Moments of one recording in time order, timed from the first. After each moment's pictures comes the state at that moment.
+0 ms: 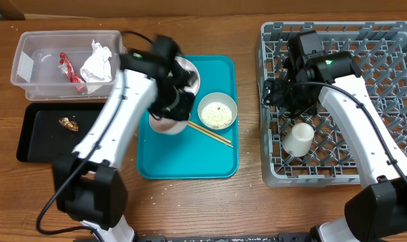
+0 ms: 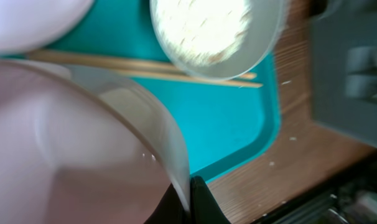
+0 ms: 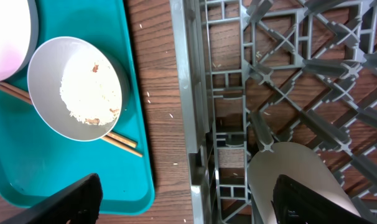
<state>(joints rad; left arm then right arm) -0.33 1.84 1.62 -1.29 0.28 -0.04 0.22 1.70 1.57 -1.23 -0.14 0.36</state>
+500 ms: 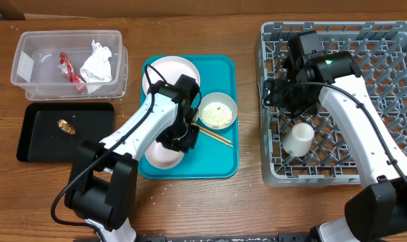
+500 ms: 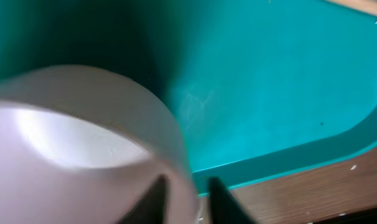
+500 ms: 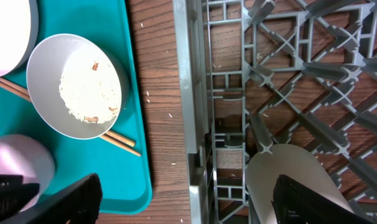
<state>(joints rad) -0.43 1.85 1.31 -1.16 0.14 -0.19 0.22 1.70 1.57 -1.23 -0.13 0.33</state>
